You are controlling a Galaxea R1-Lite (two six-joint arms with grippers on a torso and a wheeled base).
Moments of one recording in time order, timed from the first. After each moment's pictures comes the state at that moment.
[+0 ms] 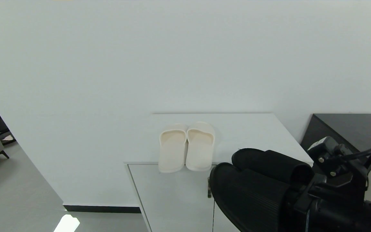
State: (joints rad) left arm 0.00 0.00 0.00 0.00 -0.06 -0.01; right arm 0.89 1.37 -0.45 -0.66 -0.11 0.19
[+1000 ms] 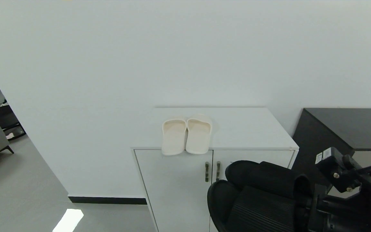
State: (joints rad) left arm 0.00 0.00 0.00 0.00 -0.06 -0.01; right arm 0.87 1.33 -0.39 -0.69 0.07 0.20
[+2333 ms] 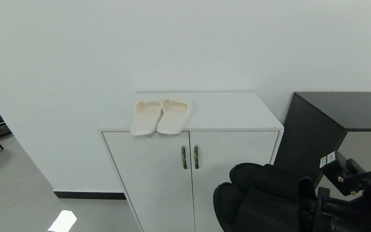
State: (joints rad) left arm 0.00 0.00 0.00 0.00 -0.06 -0.01; right arm 0.84 1.33 -0.34 -0.72 0.11 0.19
